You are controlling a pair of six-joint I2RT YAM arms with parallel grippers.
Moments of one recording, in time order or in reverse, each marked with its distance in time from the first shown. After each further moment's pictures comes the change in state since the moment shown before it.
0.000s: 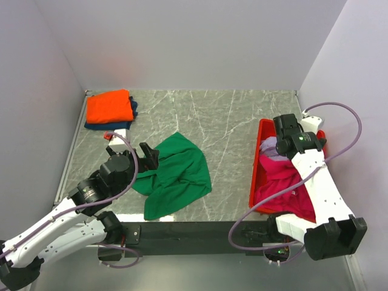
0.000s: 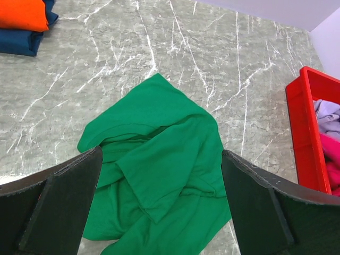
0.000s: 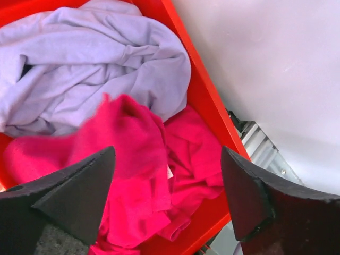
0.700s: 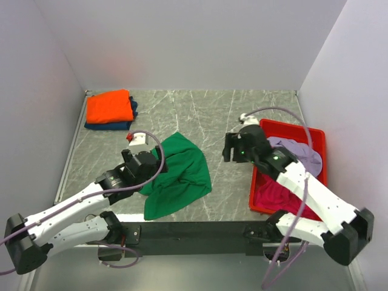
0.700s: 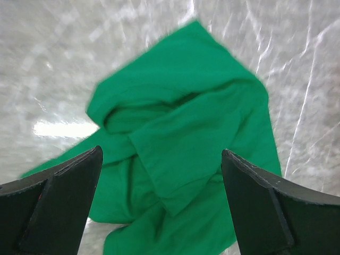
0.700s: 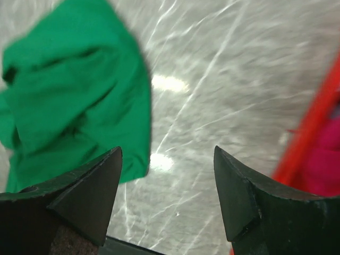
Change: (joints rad) left arm -0.024 0.246 -0.027 -0.042 -0.066 -0.130; right arm 0.472 -0.091 -0.161 0.515 -0.666 -0.114
